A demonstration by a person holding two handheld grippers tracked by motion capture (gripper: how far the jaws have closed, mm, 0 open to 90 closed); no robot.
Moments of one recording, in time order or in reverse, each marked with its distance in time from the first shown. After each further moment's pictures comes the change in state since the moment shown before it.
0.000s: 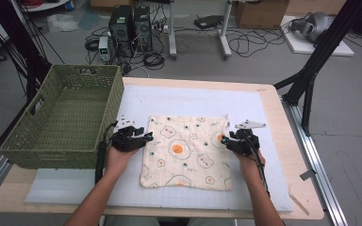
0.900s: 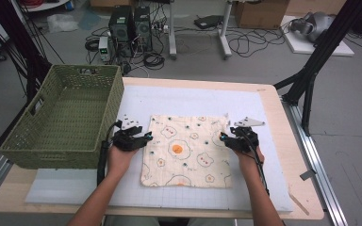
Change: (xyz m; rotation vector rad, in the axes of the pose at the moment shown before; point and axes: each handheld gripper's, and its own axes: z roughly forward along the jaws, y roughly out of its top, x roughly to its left) left arm -0.007 0.005 -0.011 -0.029 0.055 0.081; right arm 0.002 0.005 -0.009 -0.059 -0.026 -0.027
